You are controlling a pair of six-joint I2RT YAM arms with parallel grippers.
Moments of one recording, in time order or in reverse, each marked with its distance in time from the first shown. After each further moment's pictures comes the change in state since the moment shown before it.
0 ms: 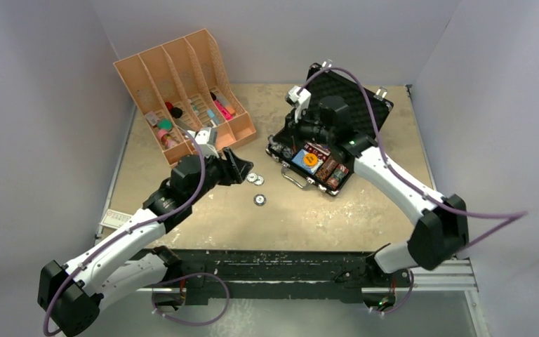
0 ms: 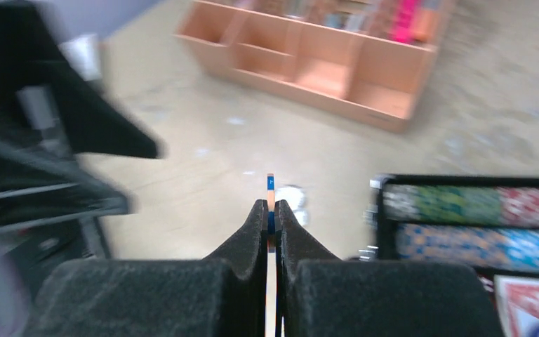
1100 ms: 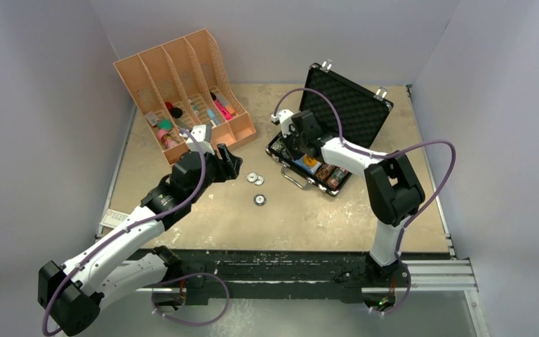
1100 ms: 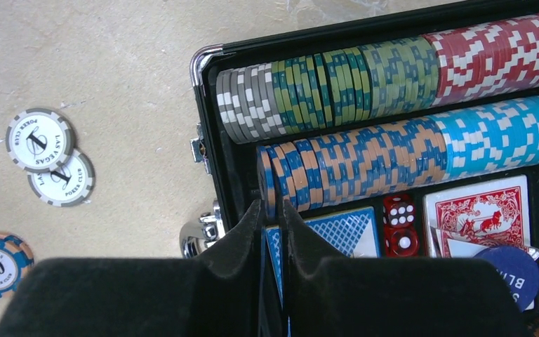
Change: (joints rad) left arm 0.001 0.008 0.069 -0.176 -0.247 0.053; right arm 0.002 0.453 0.061 -0.051 0.507 -0.238
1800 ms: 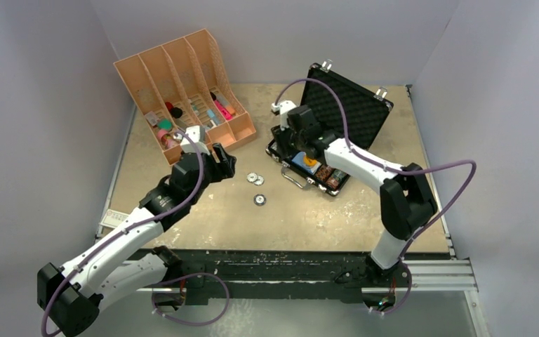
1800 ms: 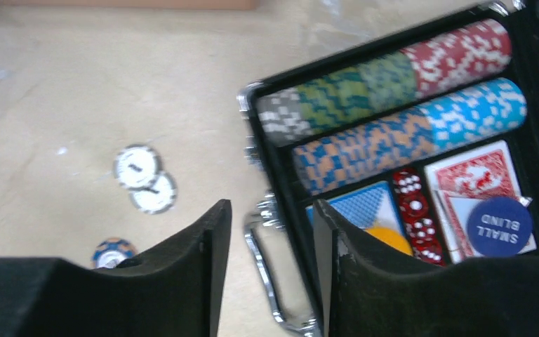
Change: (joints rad) left arm 0.000 -0.009 0.000 -0.034 -0.092 -0.021; right arm 0.044 -0.115 0.035 -0.079 0.074 0.189
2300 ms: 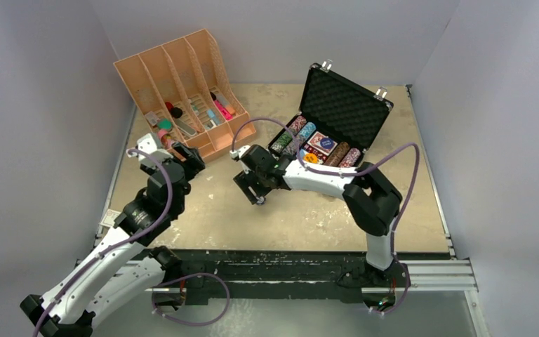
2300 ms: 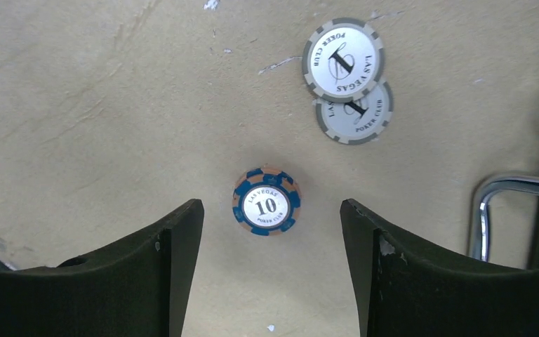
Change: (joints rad) left arm 0.000 -0.192 0.032 -0.176 -0.438 -0.122; right arm 0.343 0.151 0.047 -0.170 0.060 0.143
